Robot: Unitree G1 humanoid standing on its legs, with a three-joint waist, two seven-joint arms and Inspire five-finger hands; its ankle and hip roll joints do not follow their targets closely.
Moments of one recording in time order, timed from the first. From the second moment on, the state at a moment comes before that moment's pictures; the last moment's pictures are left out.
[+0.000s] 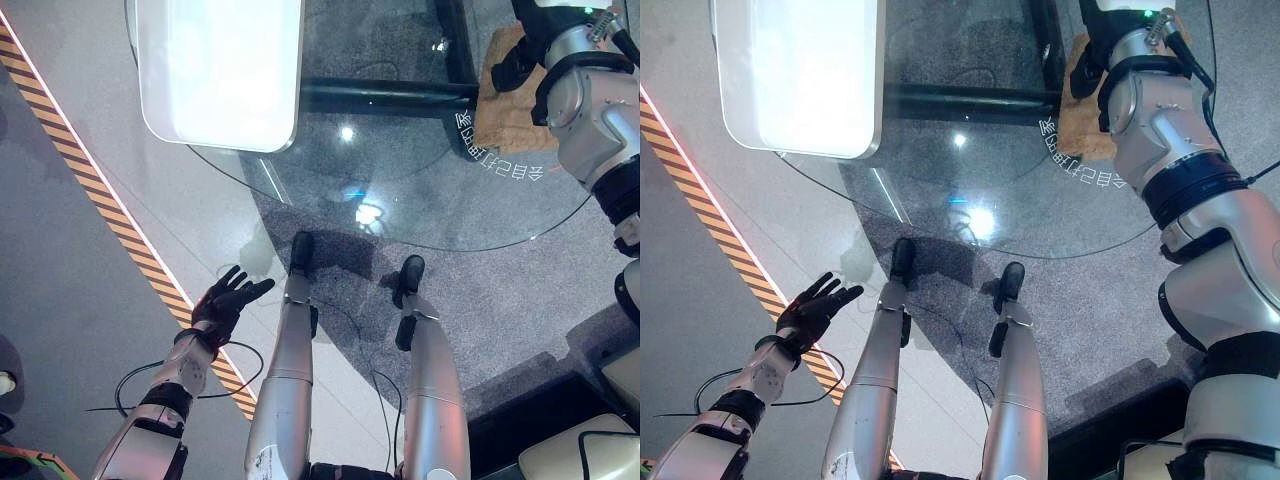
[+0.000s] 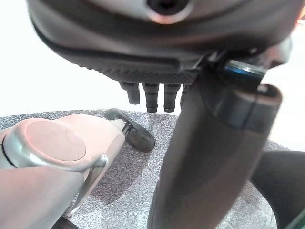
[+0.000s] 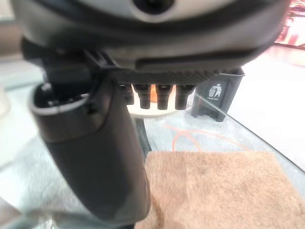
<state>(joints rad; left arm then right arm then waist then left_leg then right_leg) -0.42 0.45 -0.22 0.95 -1.04 -0.07 -0.14 -1.54 -0.84 1.01 0.85 -0.28 0.23 -0.15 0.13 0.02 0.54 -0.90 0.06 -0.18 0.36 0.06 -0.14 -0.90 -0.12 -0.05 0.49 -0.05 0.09</state>
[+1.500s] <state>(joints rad) -0.38 0.45 -0.22 0.92 -1.04 -0.07 -0.15 -1.56 -0.83 1.00 1.00 -0.27 0.29 0.02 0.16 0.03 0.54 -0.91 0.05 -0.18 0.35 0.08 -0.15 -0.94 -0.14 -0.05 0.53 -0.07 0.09</state>
